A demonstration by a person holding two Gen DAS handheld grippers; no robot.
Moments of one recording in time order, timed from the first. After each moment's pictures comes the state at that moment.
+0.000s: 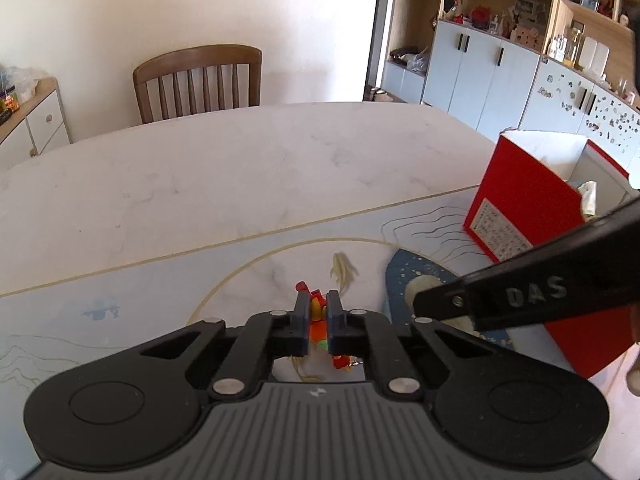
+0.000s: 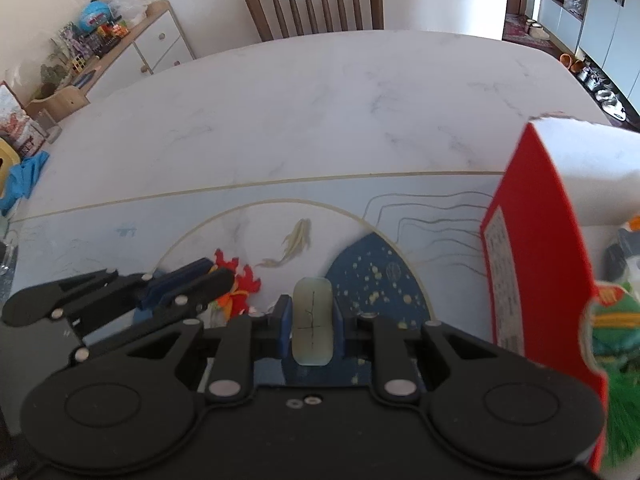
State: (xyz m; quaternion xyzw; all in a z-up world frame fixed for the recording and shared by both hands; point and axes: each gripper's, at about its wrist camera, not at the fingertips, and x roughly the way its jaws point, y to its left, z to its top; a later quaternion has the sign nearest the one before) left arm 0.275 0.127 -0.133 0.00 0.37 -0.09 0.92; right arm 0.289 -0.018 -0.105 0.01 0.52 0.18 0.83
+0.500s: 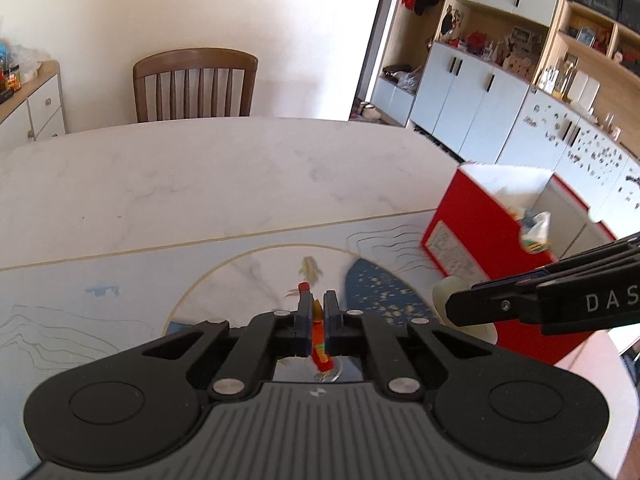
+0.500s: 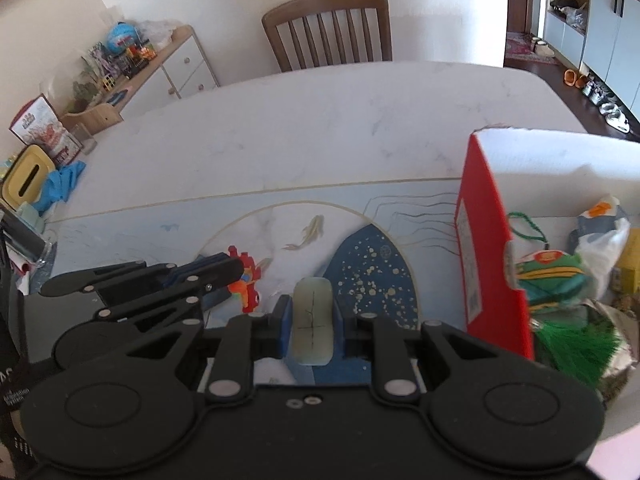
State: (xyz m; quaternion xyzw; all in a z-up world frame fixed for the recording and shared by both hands) left arm 0.241 0.131 -0.100 -0.06 0.37 -0.11 0.92; right arm 0.241 -0.048 -0.059 0.03 0.49 0.20 0.85
